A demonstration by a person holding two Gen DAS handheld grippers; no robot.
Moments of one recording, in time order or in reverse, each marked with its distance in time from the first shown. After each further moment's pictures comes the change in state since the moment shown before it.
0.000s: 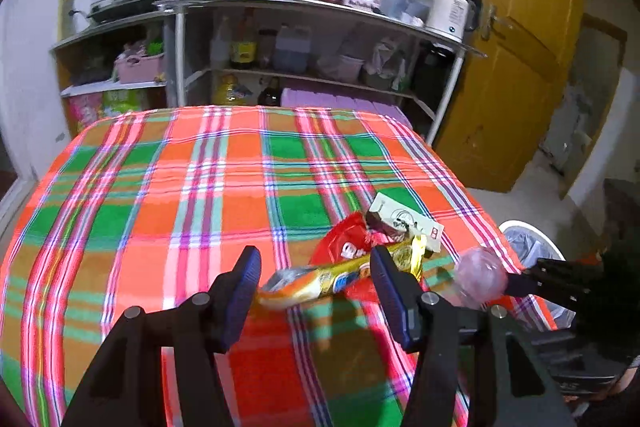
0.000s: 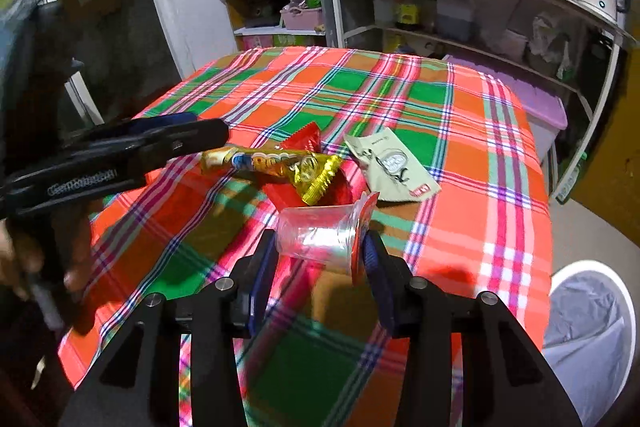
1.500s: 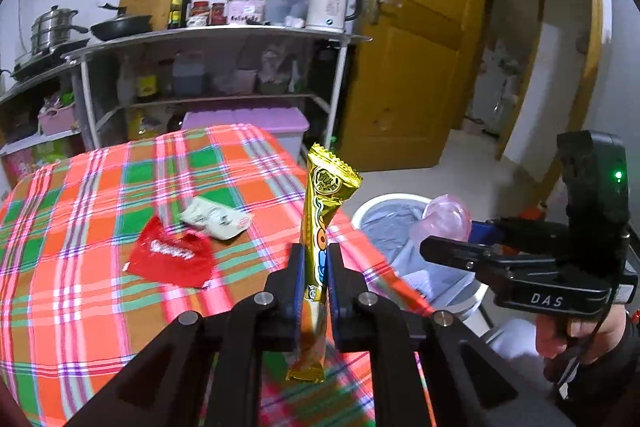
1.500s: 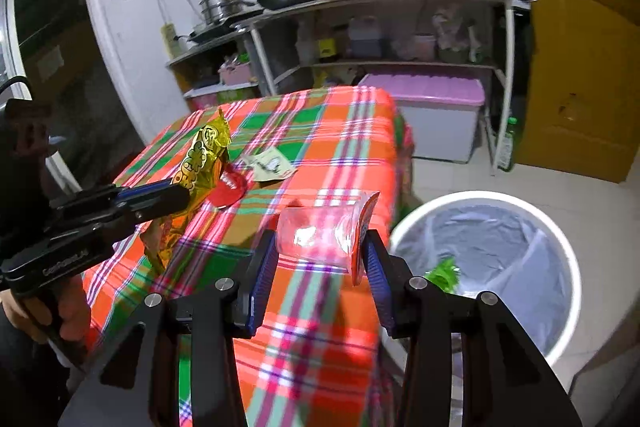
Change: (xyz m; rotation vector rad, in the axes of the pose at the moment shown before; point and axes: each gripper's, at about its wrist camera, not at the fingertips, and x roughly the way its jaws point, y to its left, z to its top) left arm -0.058 -0.161 -0.031 0.191 -0.044 -0.216; right arm -0.136 -0.077 -0.065 0.222 -0.165 -0.124
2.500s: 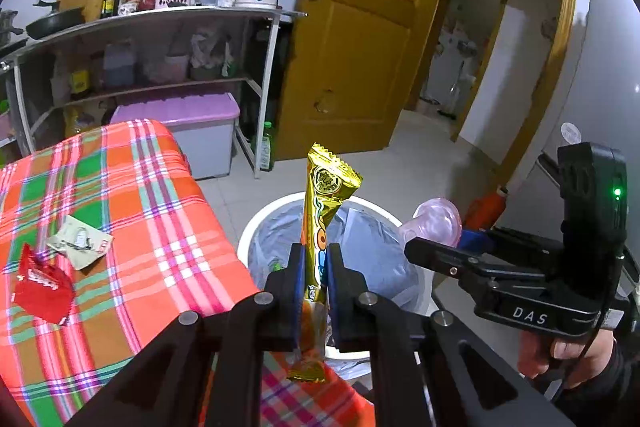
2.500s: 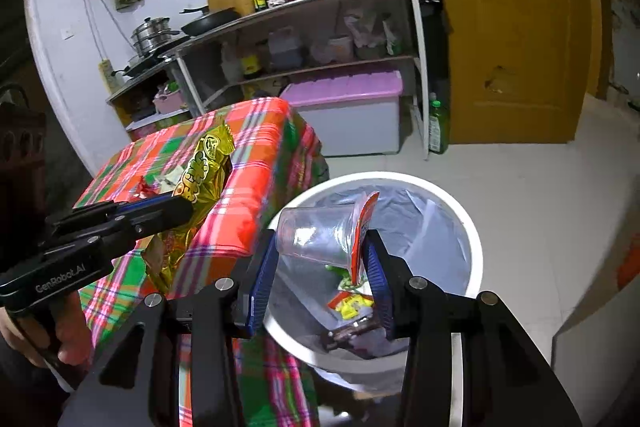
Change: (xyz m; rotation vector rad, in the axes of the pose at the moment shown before) left arm 0.081 -0.090 0.016 0.043 0.084 -0.172; right arm -0.041 -0.088 -0.023 0.157 -0.035 -0.173
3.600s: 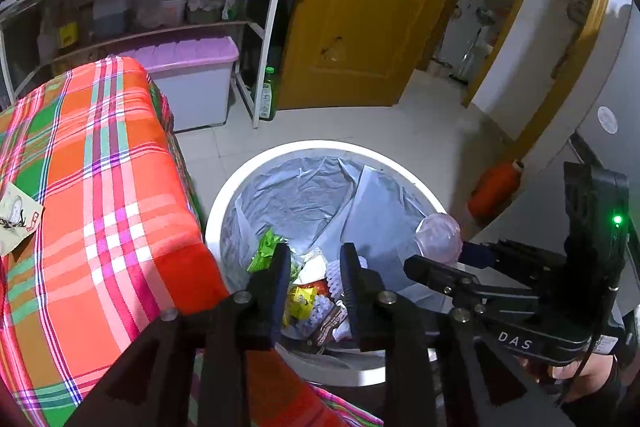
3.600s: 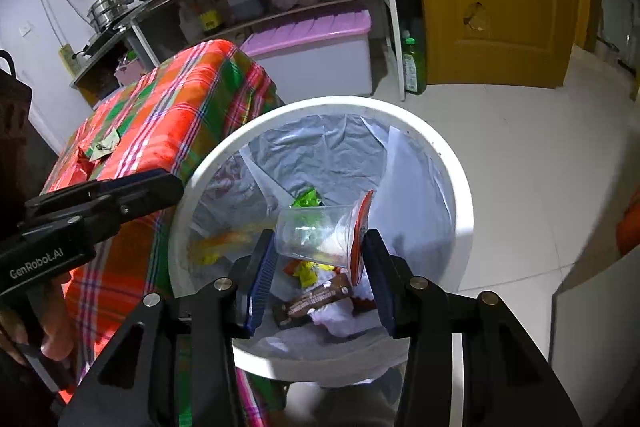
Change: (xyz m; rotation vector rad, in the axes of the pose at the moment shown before) left arm 0.096 0.008 -0.002 -0.058 0.179 0.014; right arm 0.067 -0.050 -0.025 0.079 0.182 -0.064
